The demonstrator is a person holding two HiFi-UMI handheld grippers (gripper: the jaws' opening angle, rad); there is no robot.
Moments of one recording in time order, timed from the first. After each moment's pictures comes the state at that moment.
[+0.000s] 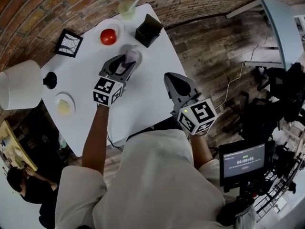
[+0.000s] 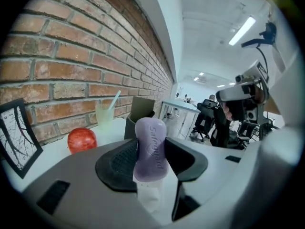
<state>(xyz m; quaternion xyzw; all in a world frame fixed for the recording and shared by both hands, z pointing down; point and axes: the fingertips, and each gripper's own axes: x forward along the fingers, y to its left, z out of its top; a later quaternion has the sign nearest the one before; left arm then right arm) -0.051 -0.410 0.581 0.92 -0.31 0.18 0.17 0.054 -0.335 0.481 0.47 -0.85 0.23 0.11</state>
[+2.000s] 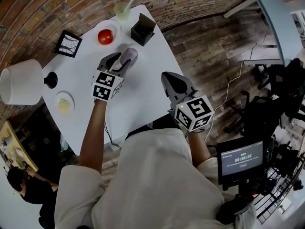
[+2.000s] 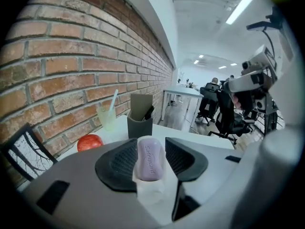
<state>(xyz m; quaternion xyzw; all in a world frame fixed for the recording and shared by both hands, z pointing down) -0.050 -0.400 0.572 0.90 -0.33 0.28 0.12 0.066 -0.307 0.474 0.47 -0.84 0.24 0.10</state>
